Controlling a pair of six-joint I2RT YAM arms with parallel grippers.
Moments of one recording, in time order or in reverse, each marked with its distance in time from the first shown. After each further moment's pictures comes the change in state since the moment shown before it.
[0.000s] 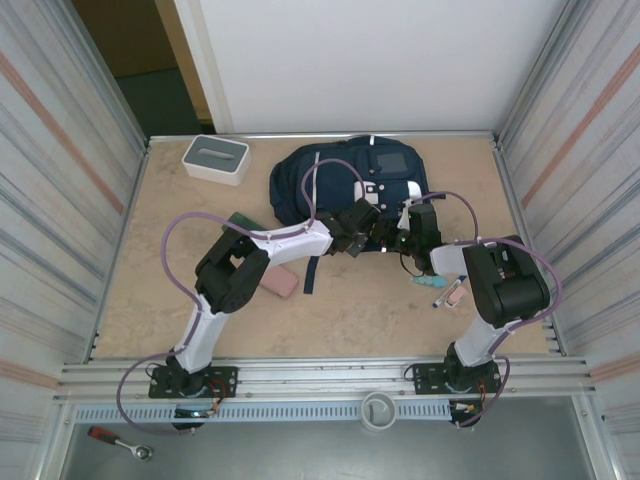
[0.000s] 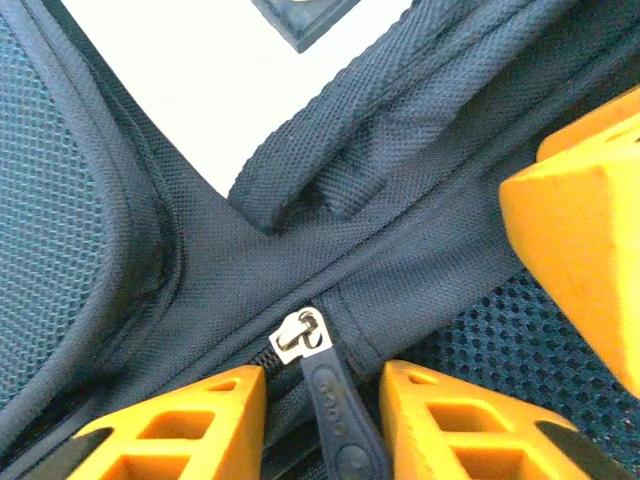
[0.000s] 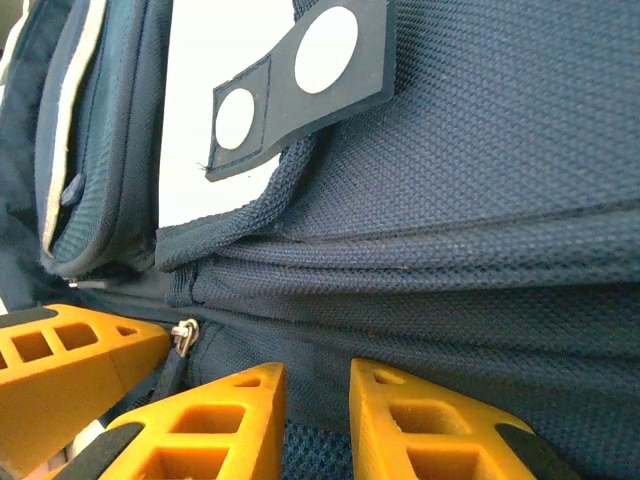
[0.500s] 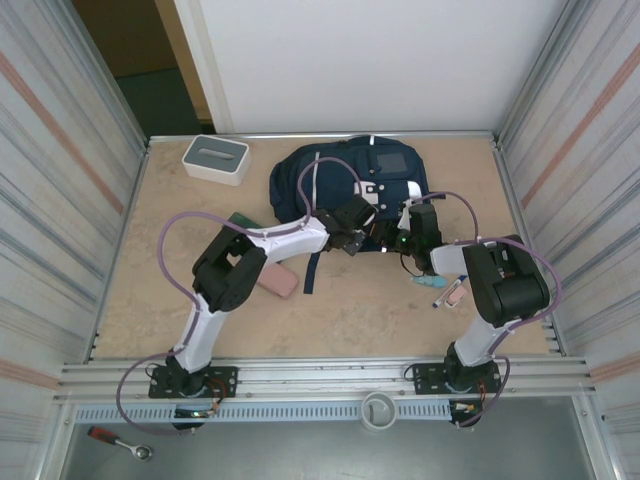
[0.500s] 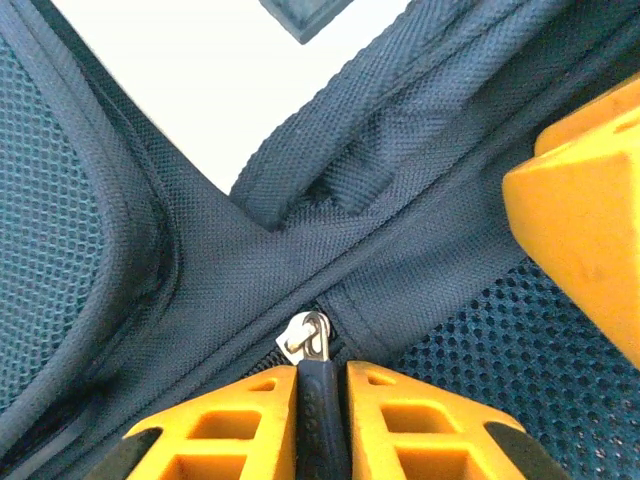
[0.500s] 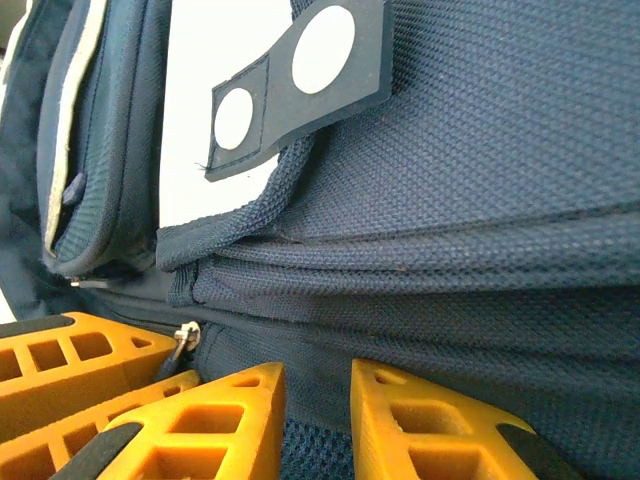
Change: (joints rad) left arm 0.034 -0.014 -0.015 0.005 0.097 0.009; right arm -0.004 0.005 0.000 0.003 -0.011 0.000
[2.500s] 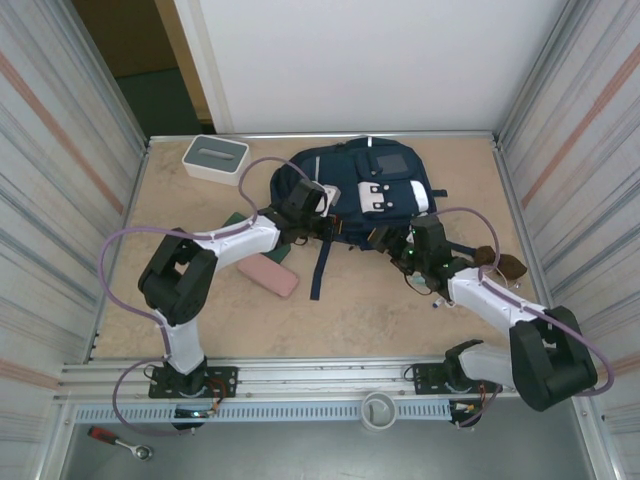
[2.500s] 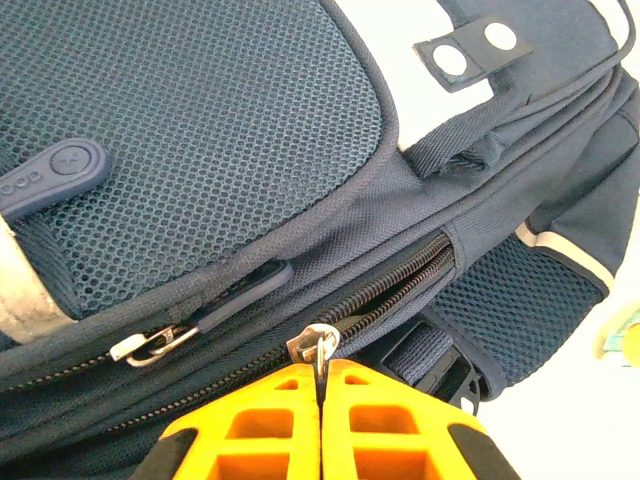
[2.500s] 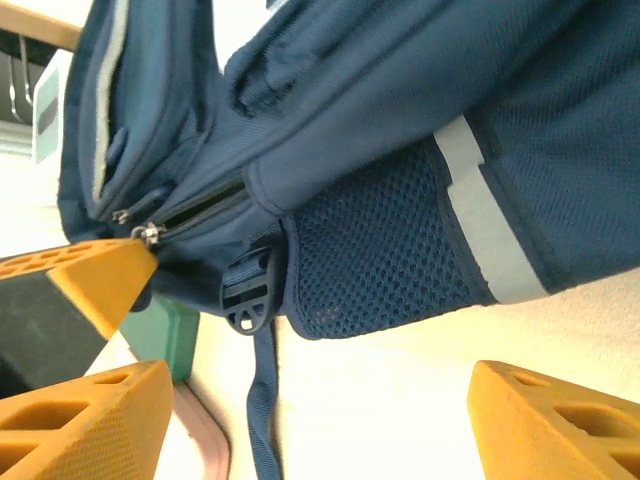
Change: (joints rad) left arm 0.169 -0.304 -0.355 0.281 0.422 -0.311; right arm 0.130 -0.475 -0.089 -0.414 0.163 0.346
